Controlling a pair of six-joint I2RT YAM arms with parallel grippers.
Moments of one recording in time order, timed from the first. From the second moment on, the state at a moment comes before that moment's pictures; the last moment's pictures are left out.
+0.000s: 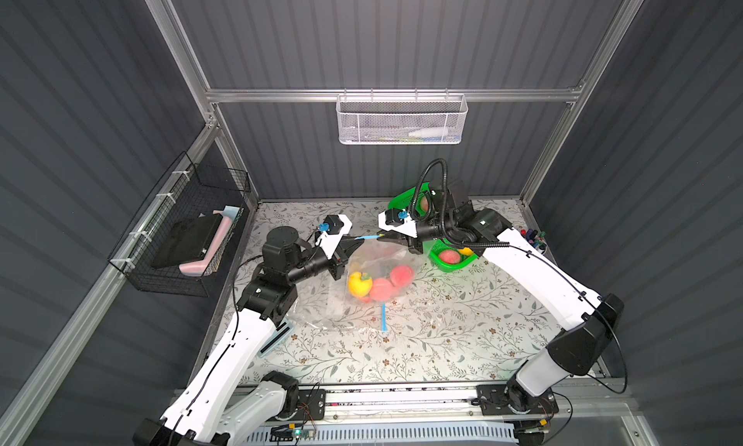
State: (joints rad) left arm -0.36 0.96 0.98 -0.17 0.60 0.19; right arm 0.68 1.62 1.70 -0.64 -0.67 -0.80
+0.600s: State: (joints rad) left arm -0.36 0.88 0.95 -0.19 0.30 0.15; right arm 0.49 1.55 1.63 -0.74 -0.56 -0.82
